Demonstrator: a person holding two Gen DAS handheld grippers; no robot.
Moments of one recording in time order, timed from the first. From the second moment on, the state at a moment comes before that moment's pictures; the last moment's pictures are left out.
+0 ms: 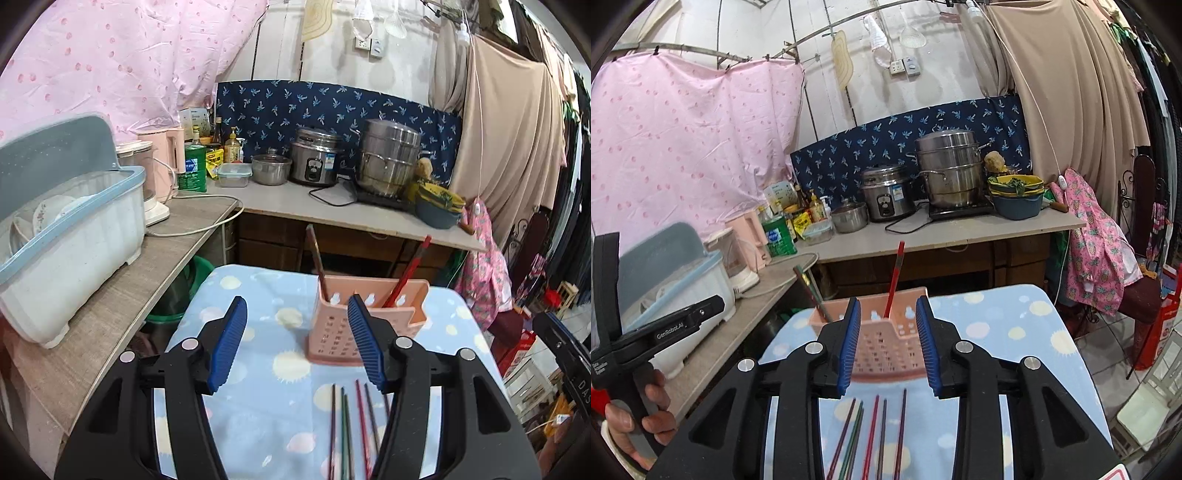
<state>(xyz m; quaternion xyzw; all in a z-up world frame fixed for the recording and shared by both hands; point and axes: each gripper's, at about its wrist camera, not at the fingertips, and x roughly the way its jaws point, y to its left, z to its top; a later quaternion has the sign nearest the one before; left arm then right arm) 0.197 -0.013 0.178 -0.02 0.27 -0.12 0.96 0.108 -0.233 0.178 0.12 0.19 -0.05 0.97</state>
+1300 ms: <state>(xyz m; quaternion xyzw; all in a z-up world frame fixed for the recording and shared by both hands) 0.110 0.011 0.015 0.02 0.41 -0.09 0.91 0.068 -0.185 -0.015 0.12 0.39 -0.05 0.91</state>
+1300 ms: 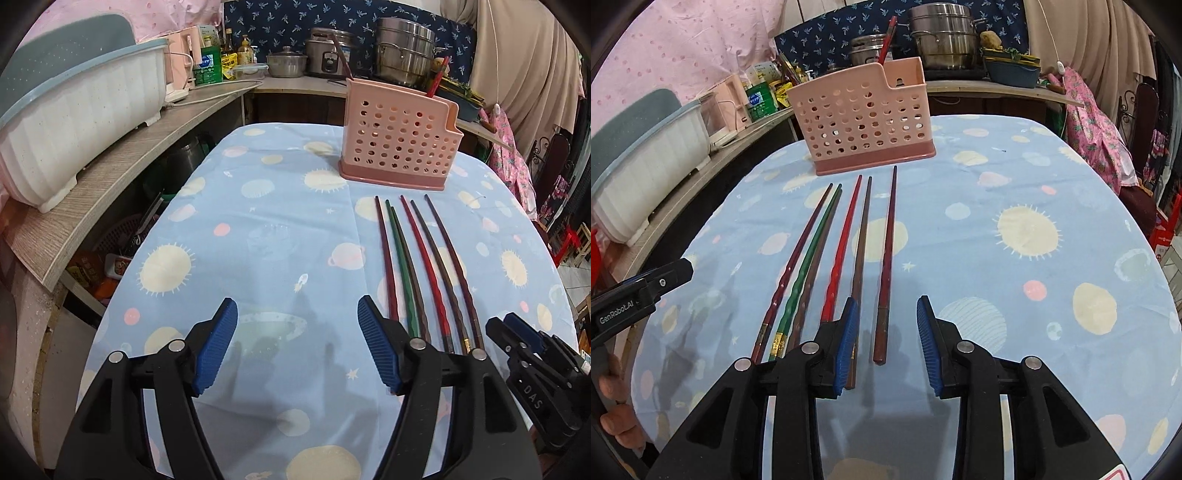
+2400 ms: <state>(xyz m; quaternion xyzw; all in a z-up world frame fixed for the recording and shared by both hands) 0.092 -0.021 -0.017 0.03 0.44 -0.13 0.89 0.052 -0.204 -0.032 0.13 0.41 -0.07 0.90</state>
